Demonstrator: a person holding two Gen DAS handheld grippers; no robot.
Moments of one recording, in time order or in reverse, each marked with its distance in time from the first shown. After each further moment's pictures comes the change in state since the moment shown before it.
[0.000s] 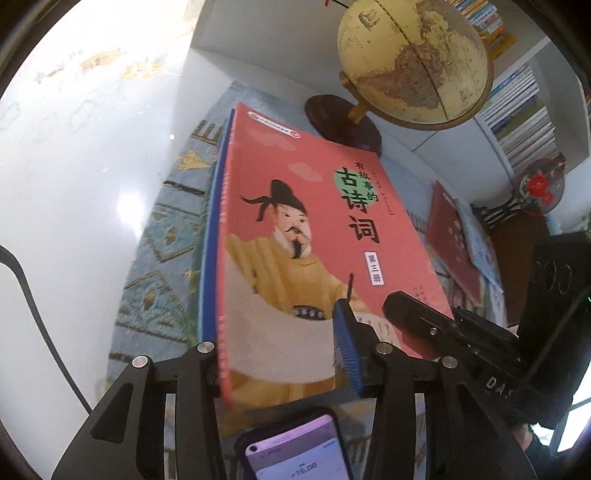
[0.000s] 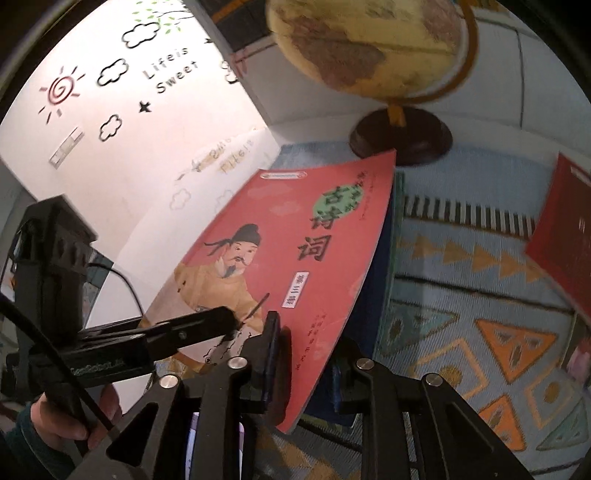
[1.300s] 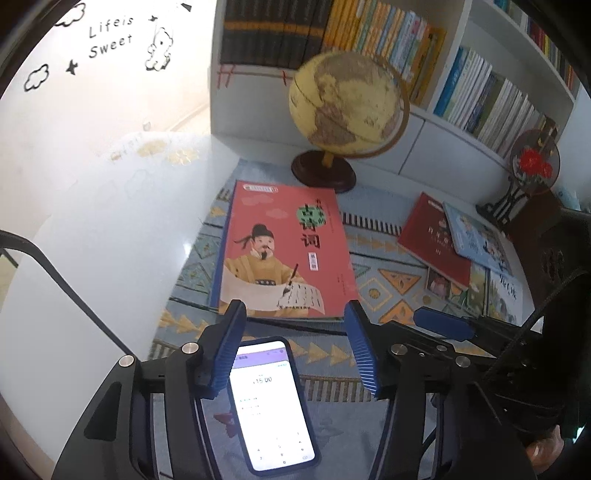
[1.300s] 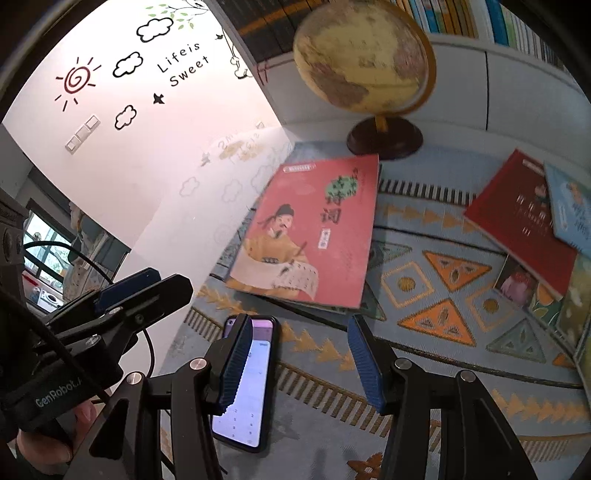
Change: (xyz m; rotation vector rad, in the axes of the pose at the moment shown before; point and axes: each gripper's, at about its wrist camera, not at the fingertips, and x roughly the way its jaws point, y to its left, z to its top) left arm -0.116 -0.112 -0.069 0.107 -0.235 0.267; right arm -0.108 0.022 -0.049 -0.055 0.008 -0.012
